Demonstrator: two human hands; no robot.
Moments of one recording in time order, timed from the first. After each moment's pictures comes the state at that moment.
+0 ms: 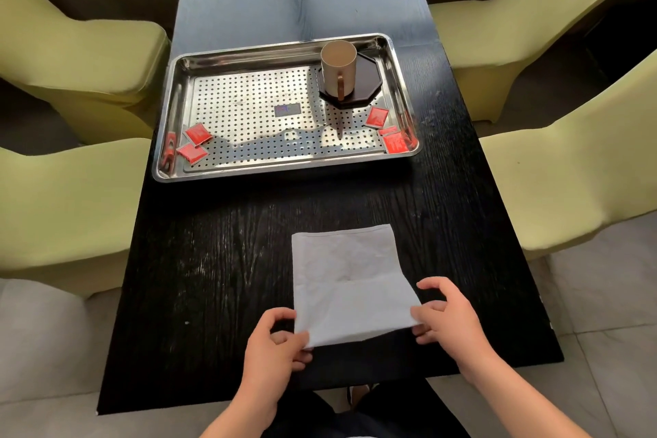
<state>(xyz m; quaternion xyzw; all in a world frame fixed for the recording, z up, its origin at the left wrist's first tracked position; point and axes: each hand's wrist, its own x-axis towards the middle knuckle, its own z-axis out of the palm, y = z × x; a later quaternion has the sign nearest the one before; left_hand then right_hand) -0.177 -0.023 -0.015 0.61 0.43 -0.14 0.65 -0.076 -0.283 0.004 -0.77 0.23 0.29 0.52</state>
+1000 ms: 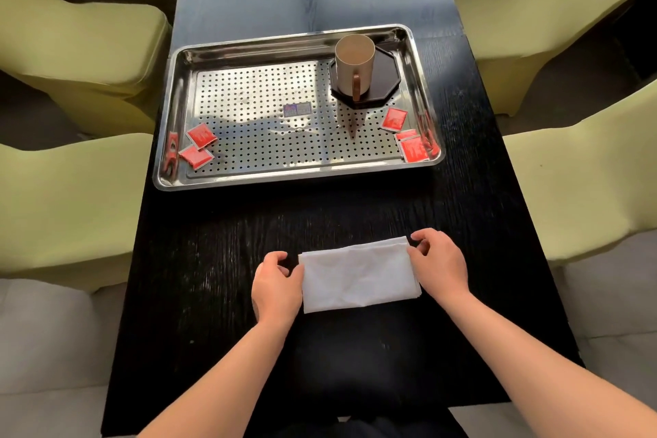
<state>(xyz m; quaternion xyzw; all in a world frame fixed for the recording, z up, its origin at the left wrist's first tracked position) -0.049 0.014 -0.054 0.80 0.44 -0.08 0.41 0.043 -0.230 -0.039 -0.94 0.09 0.15 0.28</state>
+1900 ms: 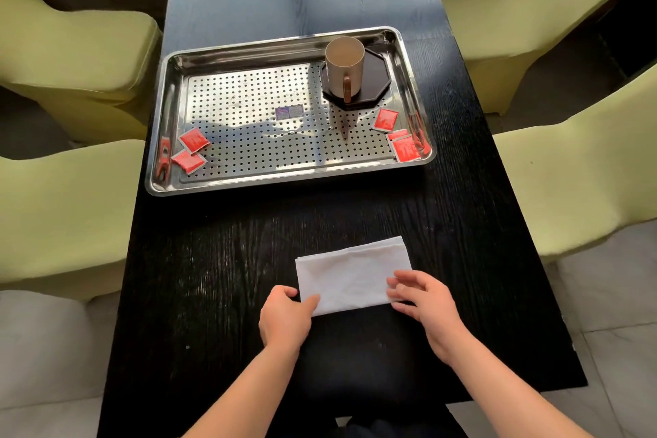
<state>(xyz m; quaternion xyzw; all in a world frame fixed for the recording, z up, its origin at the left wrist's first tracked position) -0.077 -0.012 -0.061 0.76 0.49 -0.17 0.39 -0.023 -0.238 -0.046 -0.67 0.27 0.28 0.63</state>
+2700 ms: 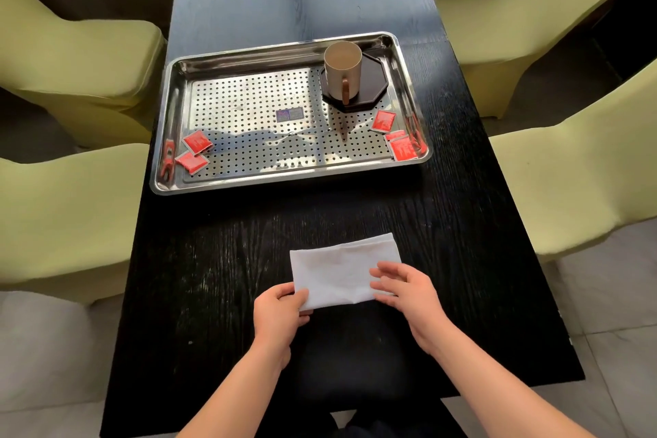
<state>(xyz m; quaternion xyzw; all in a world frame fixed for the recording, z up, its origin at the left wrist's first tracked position) -0.091 -0.004 -0.045 0.61 0.49 -0.11 0.62 -0.026 -0.216 -0.040 -0.68 0.24 0.30 0.62</state>
